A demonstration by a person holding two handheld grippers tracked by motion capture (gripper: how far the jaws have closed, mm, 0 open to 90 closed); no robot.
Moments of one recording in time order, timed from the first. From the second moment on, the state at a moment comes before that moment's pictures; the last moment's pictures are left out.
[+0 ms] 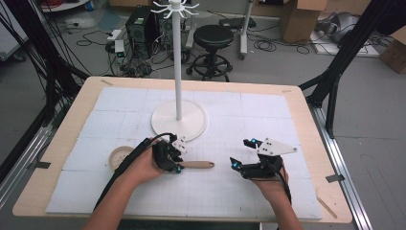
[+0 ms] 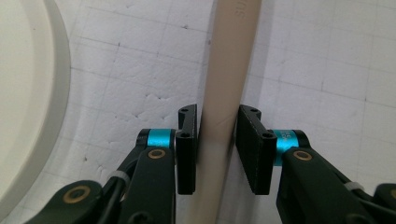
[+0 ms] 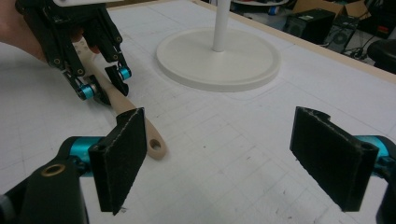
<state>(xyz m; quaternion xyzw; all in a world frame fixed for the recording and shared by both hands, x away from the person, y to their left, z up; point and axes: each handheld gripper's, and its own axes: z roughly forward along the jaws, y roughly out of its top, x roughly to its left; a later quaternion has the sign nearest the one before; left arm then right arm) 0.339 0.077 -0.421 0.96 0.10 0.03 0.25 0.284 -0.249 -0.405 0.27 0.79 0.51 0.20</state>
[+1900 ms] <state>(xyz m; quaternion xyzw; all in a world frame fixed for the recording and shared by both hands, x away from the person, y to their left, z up) 0.327 0.150 -0.295 0.85 0.16 0.10 0.49 0.285 -0.251 -0.406 0.27 0.79 0.52 0.20</state>
